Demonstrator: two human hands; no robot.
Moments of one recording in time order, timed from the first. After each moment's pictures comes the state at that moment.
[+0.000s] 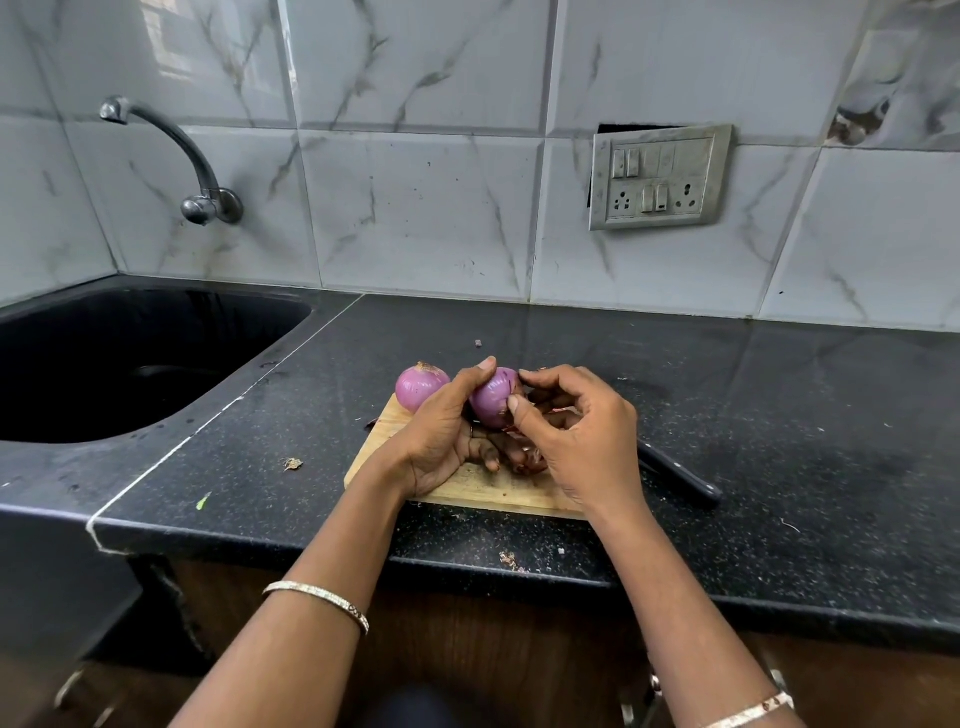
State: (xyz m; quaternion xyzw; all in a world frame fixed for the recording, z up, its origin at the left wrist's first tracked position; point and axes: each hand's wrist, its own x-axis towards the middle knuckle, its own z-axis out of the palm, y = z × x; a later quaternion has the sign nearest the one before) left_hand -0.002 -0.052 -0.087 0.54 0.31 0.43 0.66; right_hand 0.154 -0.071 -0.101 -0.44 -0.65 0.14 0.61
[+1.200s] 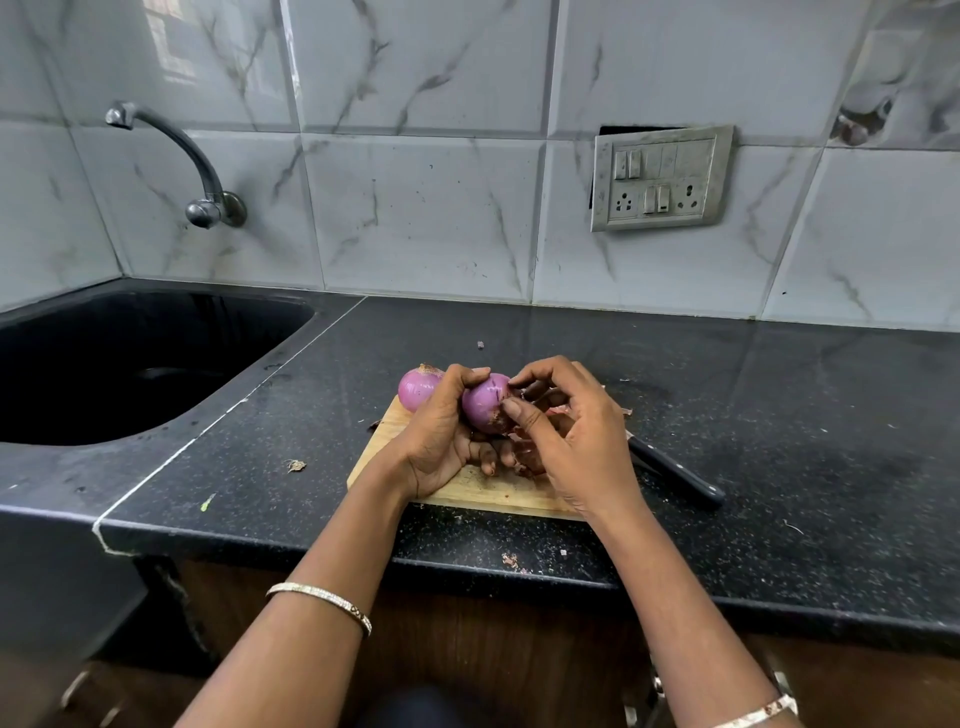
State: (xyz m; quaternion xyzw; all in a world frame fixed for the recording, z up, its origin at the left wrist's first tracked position) left_hand -0.004 -0.050 -0.089 0.51 0.33 0.45 0.66; right_hand 0.152 -0.071 -0.099 -0.39 -0.70 0.14 0.58
